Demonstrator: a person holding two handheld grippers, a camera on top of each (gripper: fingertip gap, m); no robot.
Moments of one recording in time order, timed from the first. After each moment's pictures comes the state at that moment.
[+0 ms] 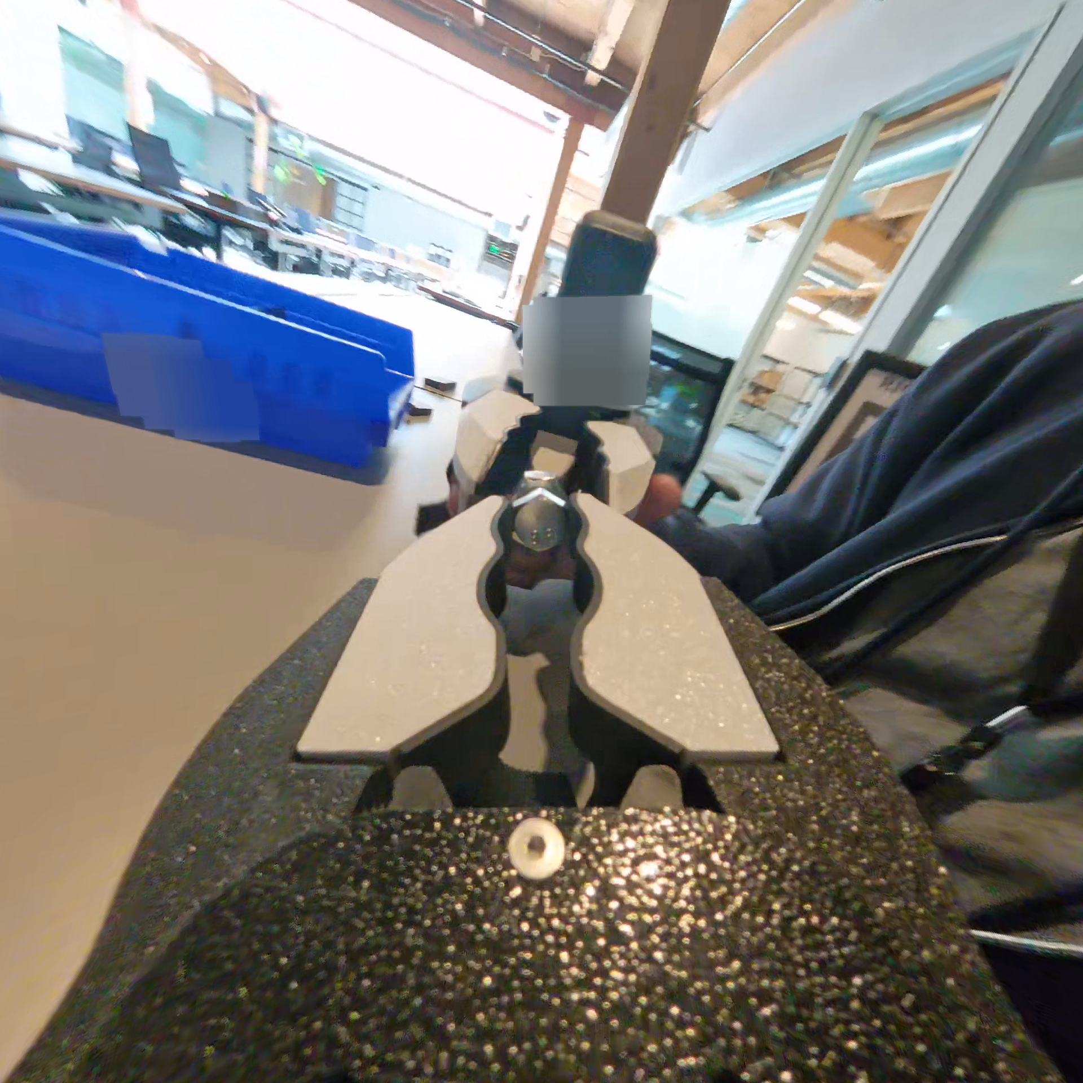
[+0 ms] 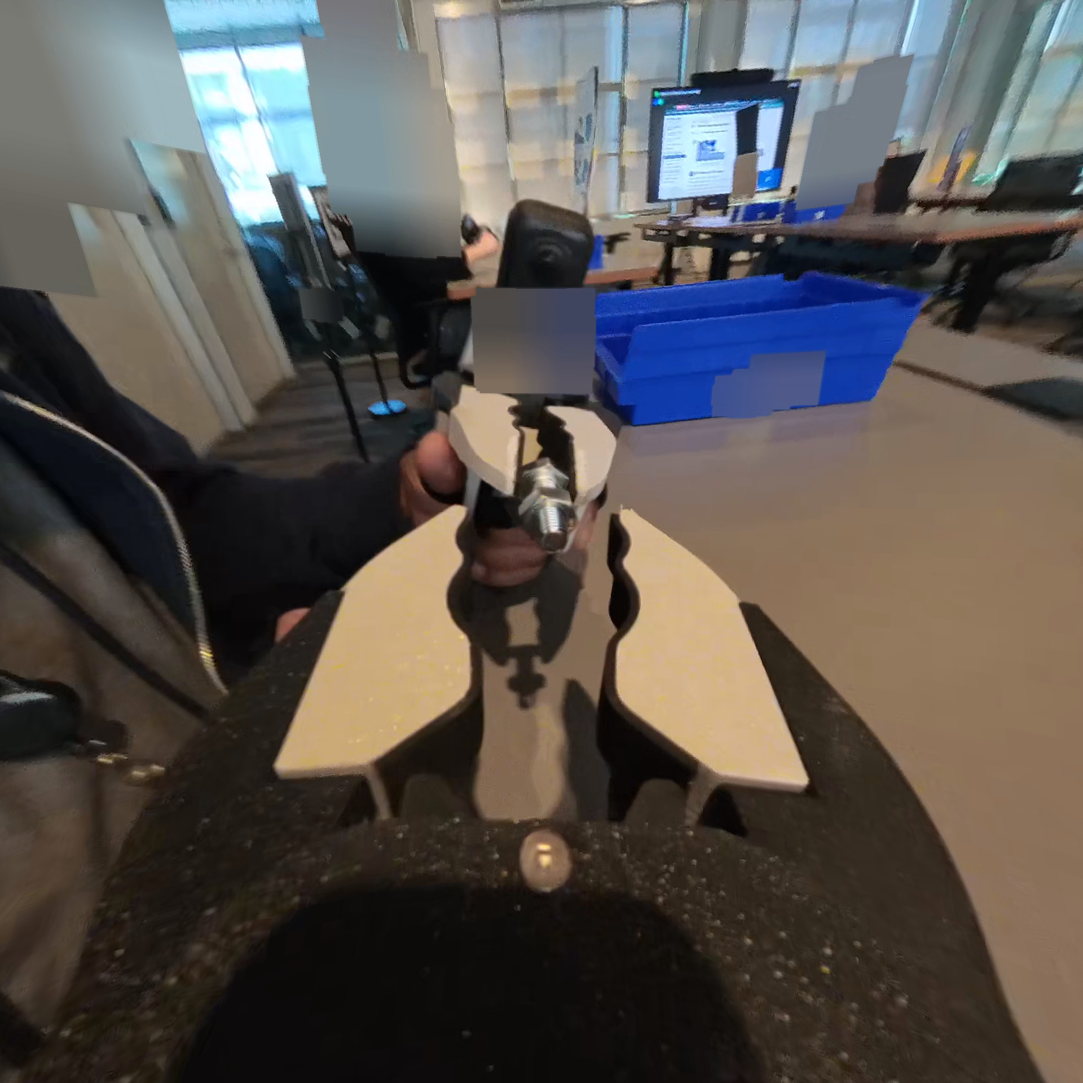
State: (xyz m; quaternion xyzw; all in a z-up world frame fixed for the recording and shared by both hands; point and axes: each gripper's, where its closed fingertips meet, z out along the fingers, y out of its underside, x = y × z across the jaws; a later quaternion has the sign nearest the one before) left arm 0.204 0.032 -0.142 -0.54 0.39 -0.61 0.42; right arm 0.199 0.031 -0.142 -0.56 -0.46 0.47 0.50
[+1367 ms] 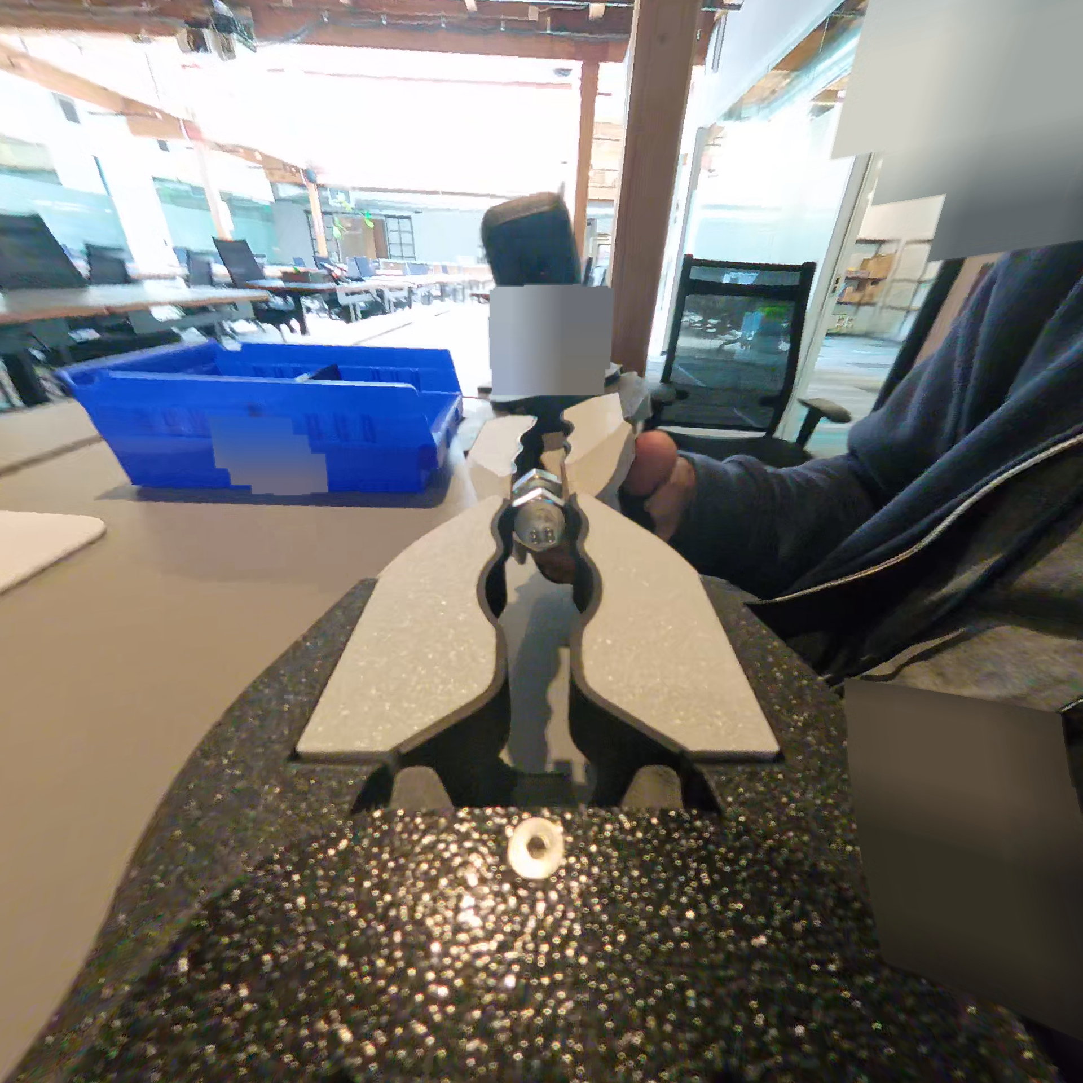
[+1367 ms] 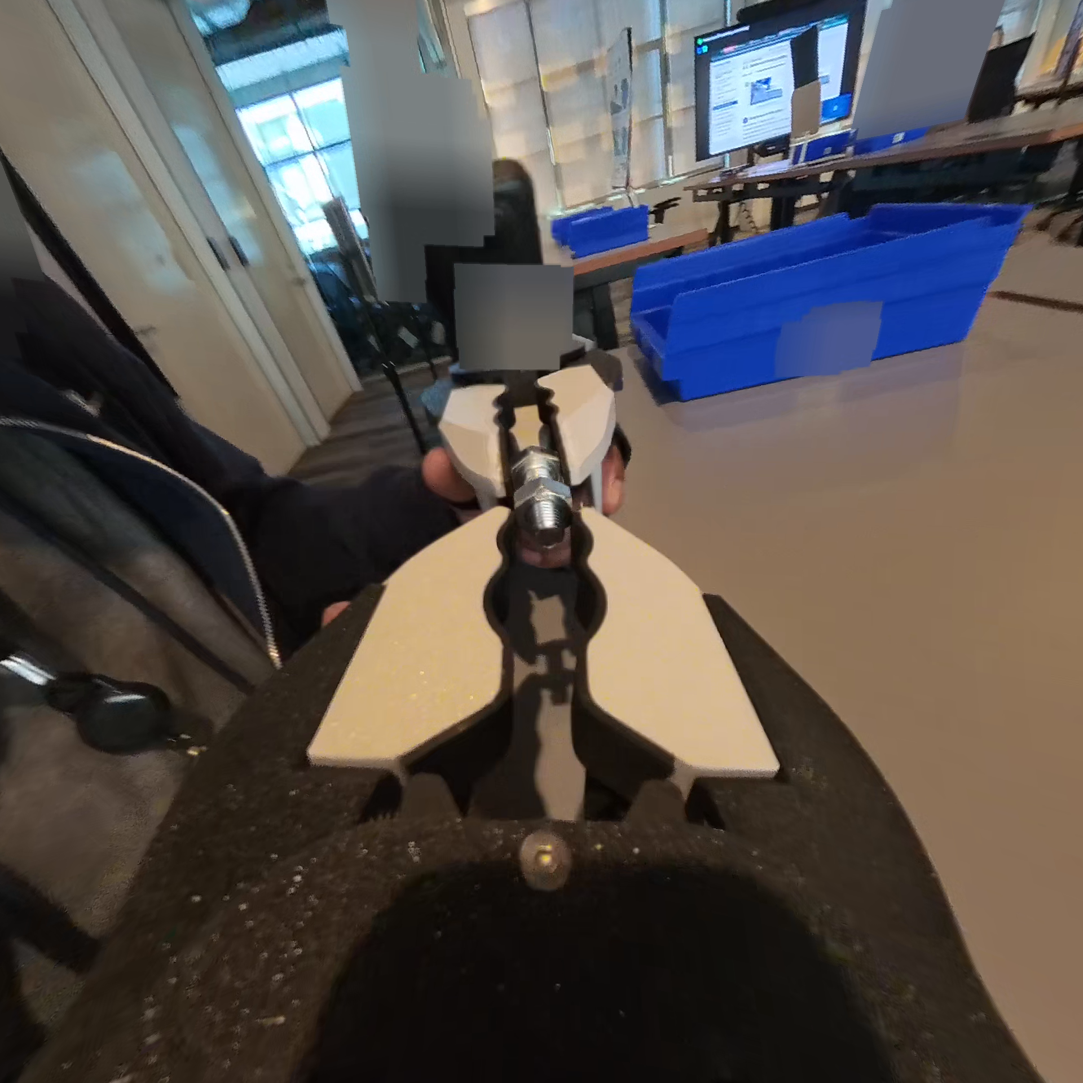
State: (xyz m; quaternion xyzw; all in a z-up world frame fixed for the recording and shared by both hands) left arm 0.205 0.026 -0.139 -0.51 0.47 -0.52 0.51; right arm 0.197 0.026 -0.146 -0.58 -0.44 0.53 0.44
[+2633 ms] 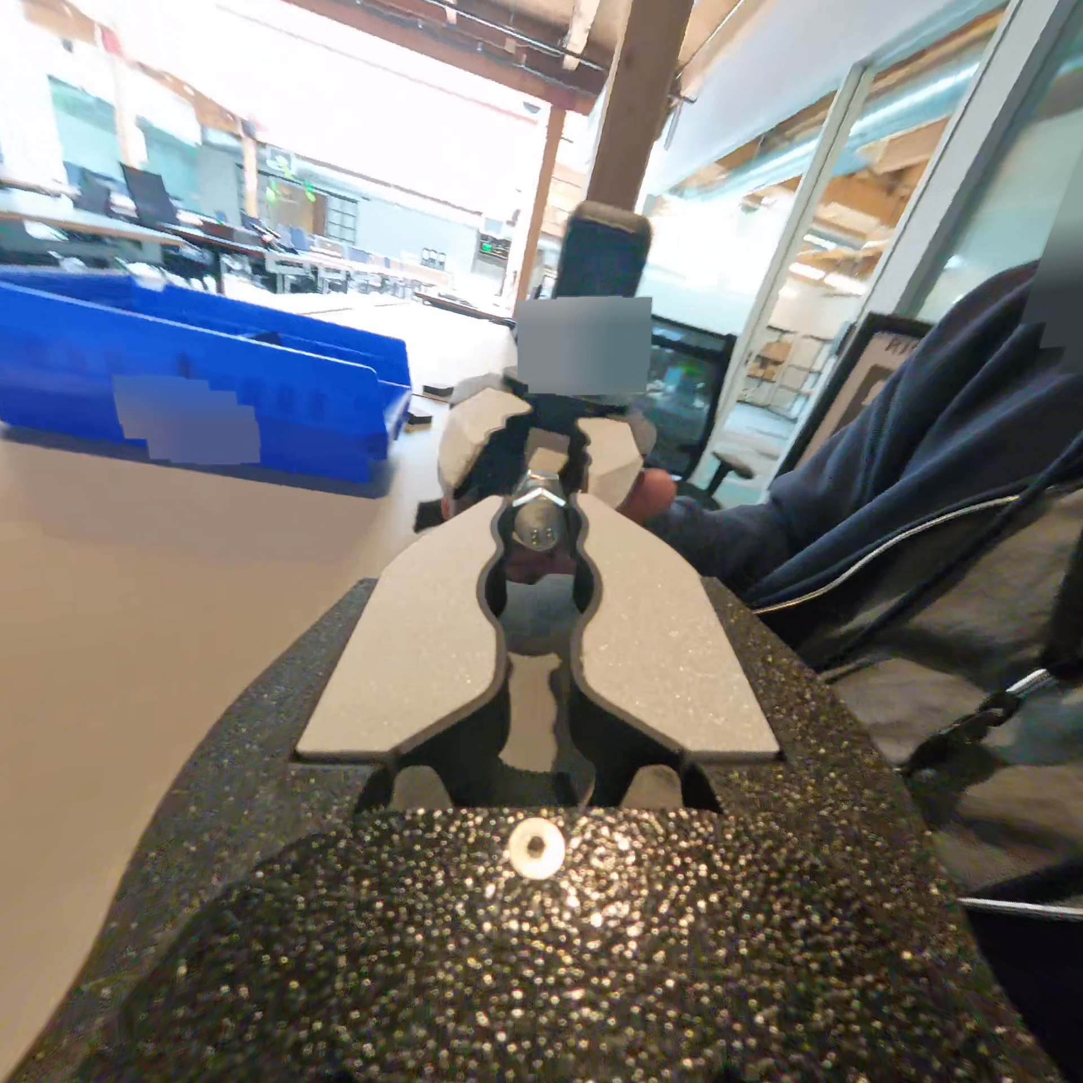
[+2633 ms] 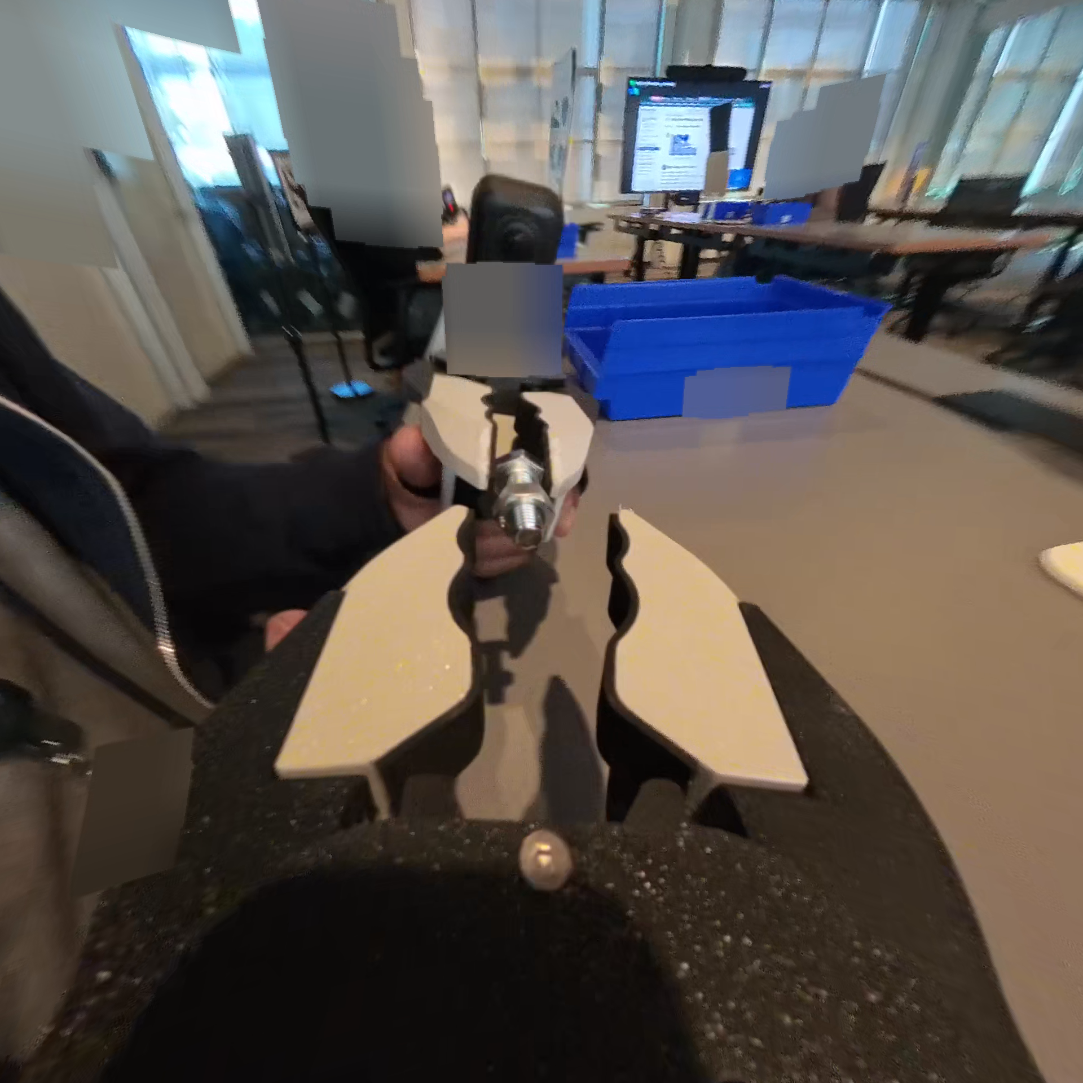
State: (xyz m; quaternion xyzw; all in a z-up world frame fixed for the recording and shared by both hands) left arm 0.204 0.026 -0.138 -0.52 0.43 -0.59 0.44; right arm 0.199 0.033 -0.143 -0.57 -0.47 0.44 0.52
